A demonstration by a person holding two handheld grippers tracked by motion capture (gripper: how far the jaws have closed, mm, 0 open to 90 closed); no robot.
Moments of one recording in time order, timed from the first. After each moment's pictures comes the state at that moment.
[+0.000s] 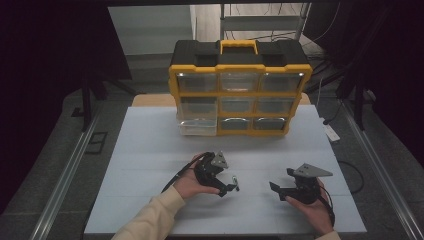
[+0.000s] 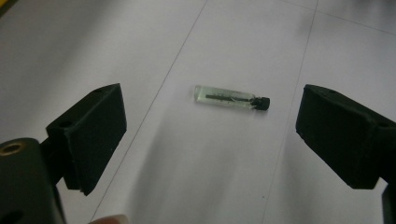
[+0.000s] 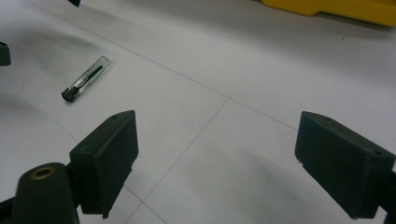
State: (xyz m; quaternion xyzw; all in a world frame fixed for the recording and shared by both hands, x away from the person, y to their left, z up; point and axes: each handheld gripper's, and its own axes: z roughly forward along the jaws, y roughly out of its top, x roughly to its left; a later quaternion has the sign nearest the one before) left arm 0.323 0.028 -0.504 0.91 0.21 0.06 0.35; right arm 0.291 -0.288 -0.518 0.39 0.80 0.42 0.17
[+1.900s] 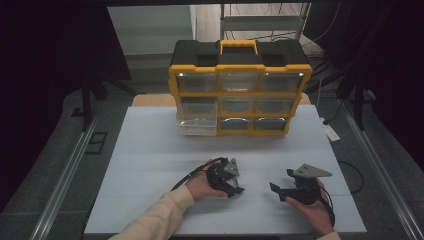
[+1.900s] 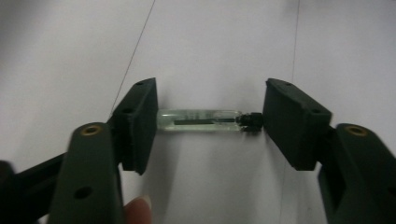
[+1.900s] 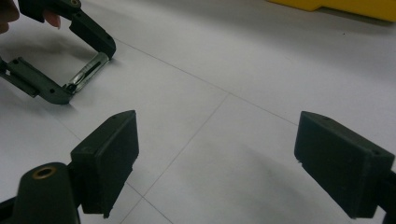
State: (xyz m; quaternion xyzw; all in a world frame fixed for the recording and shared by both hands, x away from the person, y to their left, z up) left arm 0.328 -0.002 -0.529 0.93 0.13 0.04 0.33; right arm 0.290 -0.288 -0.518 0.39 0.81 0.41 0.17
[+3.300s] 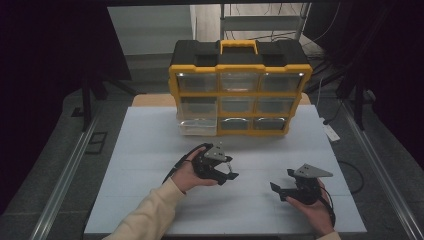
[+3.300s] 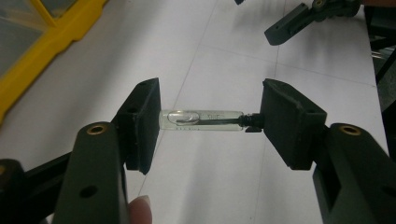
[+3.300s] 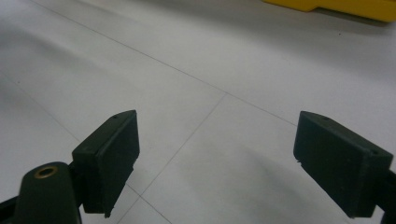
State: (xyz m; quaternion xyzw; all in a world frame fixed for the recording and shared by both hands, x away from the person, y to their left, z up) left arm 0.325 0.040 -0.465 0.89 0.16 0.06 0.41; right arm 0.290 -0.289 -0.518 0.39 0.80 0.42 0.17
